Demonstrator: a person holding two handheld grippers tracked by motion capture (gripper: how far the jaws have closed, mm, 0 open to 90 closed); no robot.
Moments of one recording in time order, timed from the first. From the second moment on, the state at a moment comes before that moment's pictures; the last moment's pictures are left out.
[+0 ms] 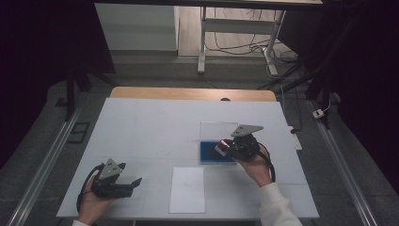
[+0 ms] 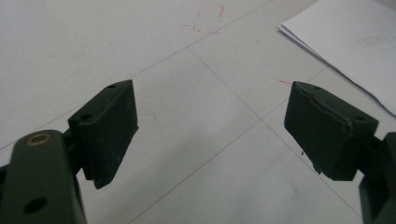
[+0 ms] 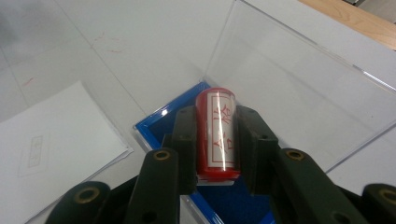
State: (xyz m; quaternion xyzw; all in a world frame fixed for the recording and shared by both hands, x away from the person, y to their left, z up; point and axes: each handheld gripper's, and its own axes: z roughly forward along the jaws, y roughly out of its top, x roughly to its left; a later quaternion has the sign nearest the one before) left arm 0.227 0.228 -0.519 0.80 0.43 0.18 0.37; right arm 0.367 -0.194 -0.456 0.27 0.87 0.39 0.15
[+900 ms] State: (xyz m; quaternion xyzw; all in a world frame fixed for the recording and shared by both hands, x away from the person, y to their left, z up) left arm 0.226 0.228 -0.518 0.80 0.43 0.18 0.37; right arm 0.336 -0.176 -0.443 0.22 0.88 0.39 0.14
